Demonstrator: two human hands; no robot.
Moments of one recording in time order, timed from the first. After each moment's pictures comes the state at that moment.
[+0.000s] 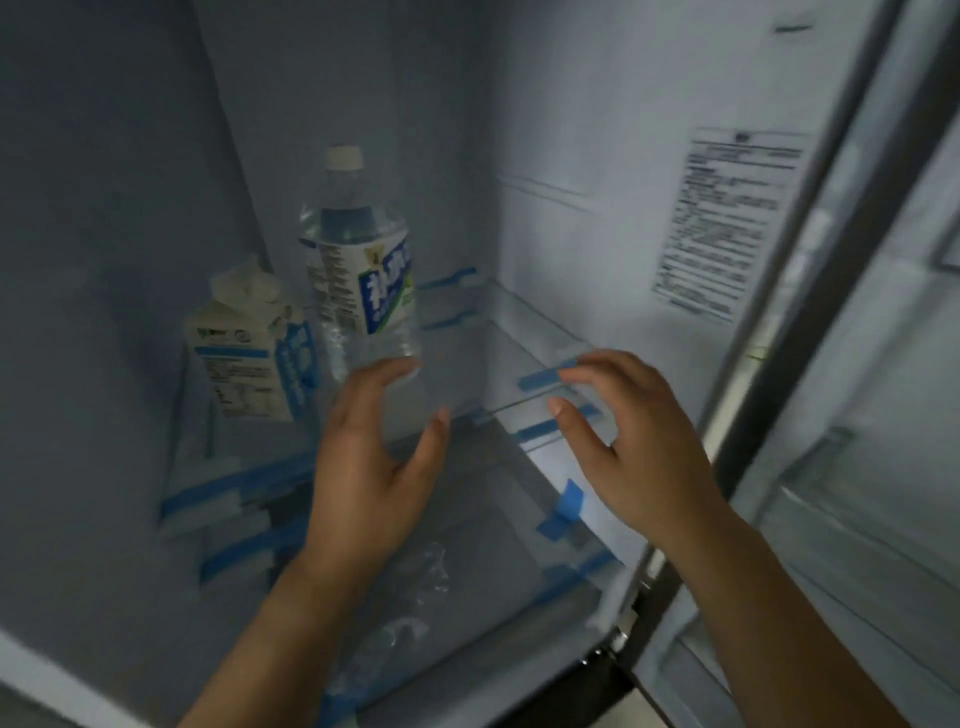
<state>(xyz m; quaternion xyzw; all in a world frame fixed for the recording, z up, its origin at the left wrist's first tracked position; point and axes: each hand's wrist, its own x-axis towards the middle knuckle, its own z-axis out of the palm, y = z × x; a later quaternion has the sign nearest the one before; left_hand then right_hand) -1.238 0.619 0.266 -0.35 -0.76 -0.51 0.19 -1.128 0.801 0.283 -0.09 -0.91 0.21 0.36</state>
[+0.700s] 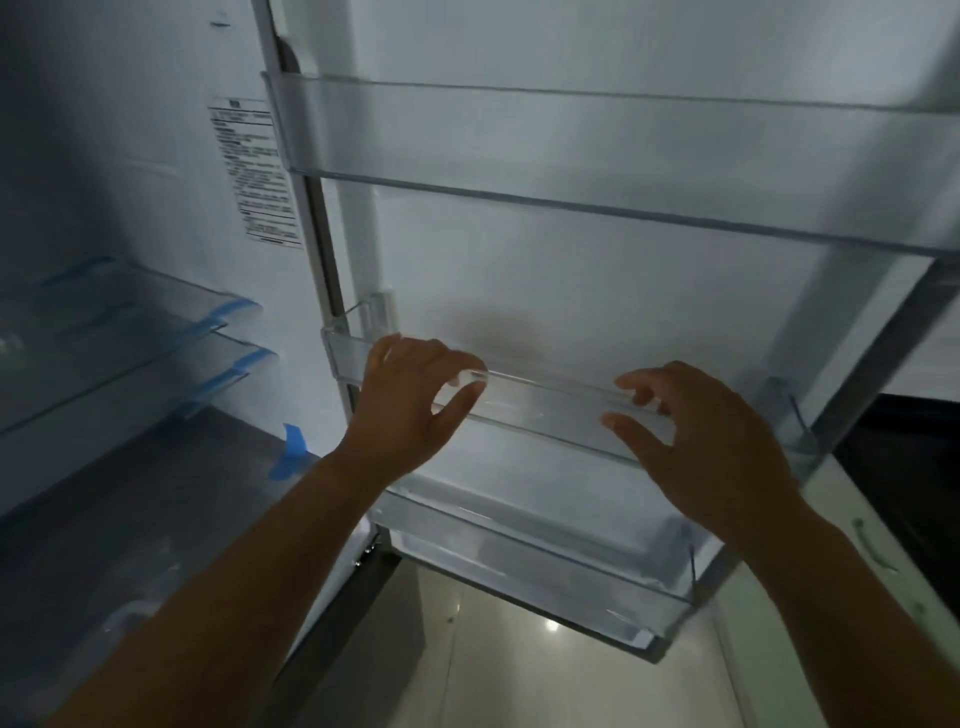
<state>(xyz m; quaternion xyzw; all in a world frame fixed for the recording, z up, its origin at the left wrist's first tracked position) -1.007 0.759 0.265 -0.71 -0.60 -0.37 0.11 -0.749 0.793 0.294 -0.43 -0.85 0.03 0.31</state>
